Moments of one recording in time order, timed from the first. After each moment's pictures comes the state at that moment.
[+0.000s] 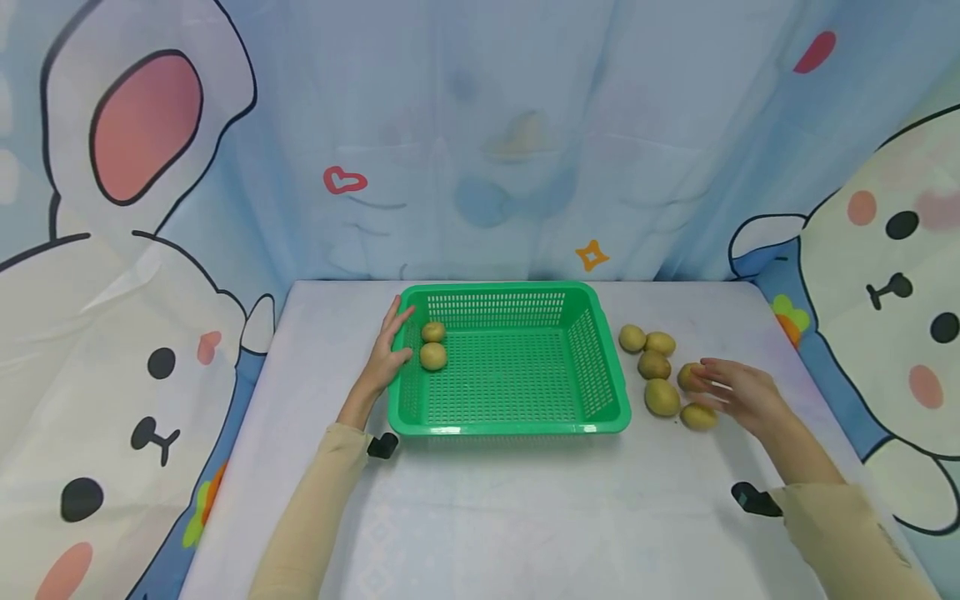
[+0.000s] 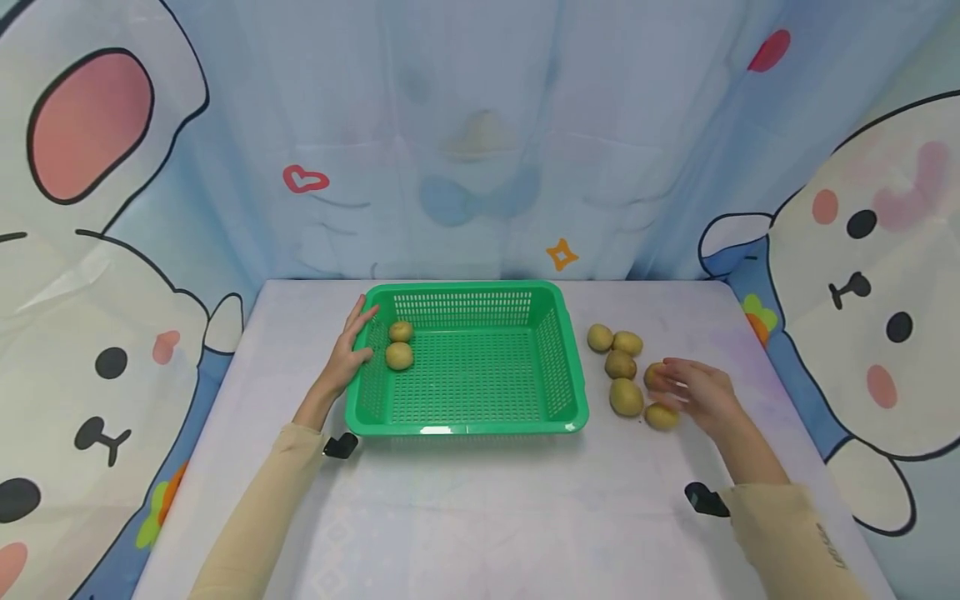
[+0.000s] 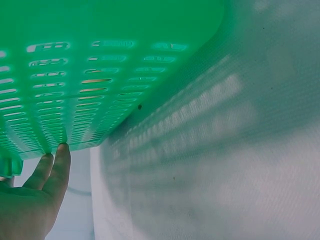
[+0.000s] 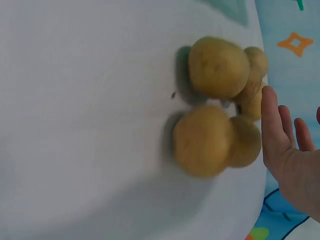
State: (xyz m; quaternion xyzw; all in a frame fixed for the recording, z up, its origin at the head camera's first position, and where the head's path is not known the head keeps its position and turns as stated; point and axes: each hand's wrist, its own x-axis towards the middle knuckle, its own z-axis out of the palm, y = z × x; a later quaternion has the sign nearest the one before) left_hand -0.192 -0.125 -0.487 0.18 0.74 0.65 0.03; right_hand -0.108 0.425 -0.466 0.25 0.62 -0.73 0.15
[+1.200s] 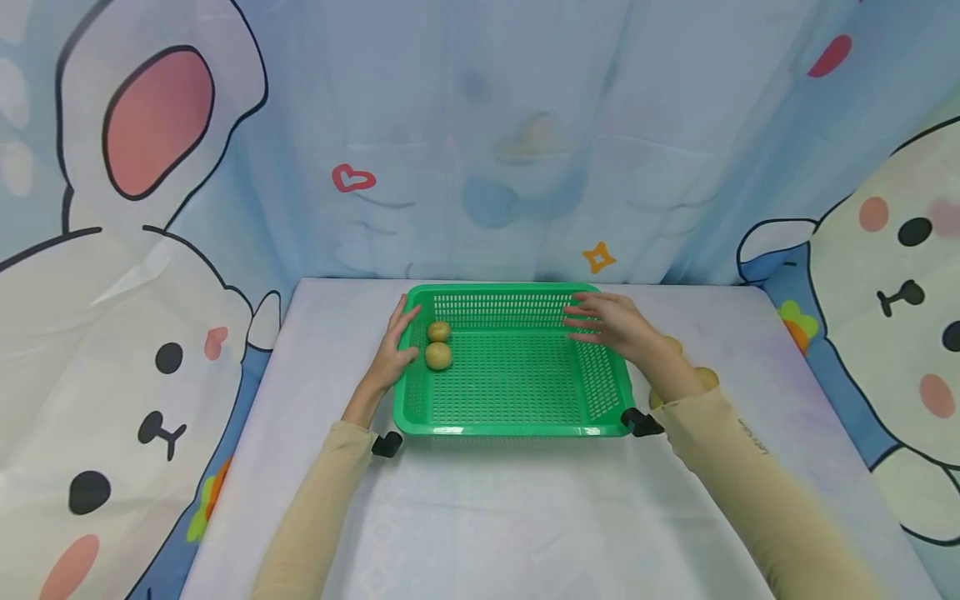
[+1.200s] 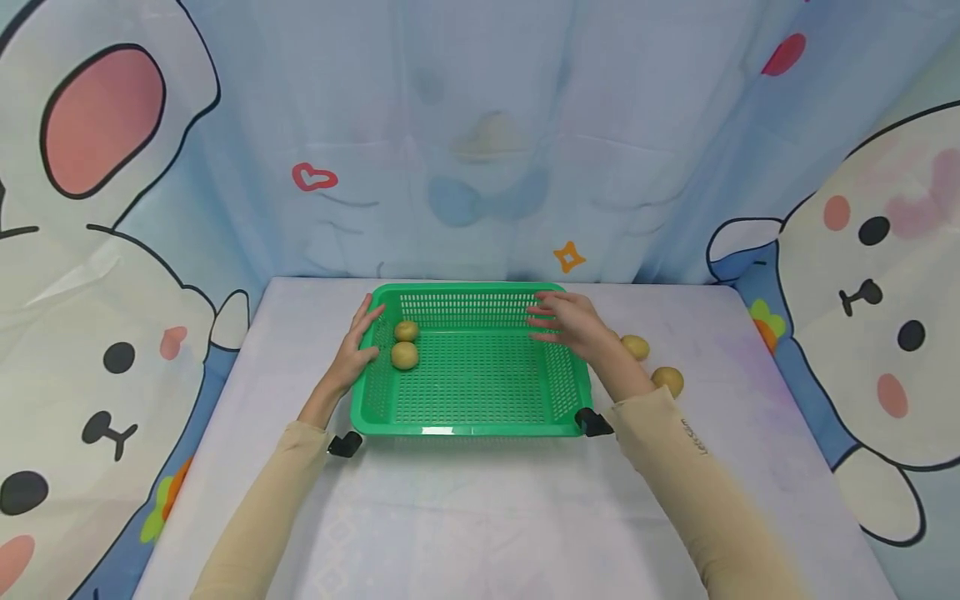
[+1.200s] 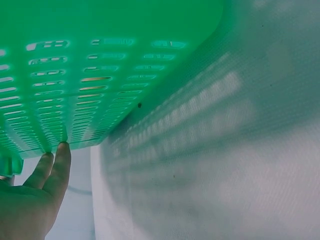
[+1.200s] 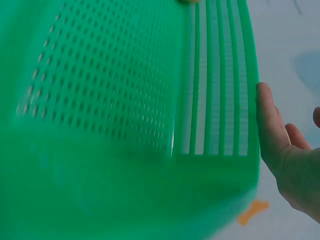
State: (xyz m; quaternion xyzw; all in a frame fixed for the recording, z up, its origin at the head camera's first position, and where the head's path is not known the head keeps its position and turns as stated) left_hand -0.192 -0.126 -0.484 0.19 0.74 0.64 0.04; right_hand -0.206 0.251 -0.419 0.08 0.69 -0.69 0.21
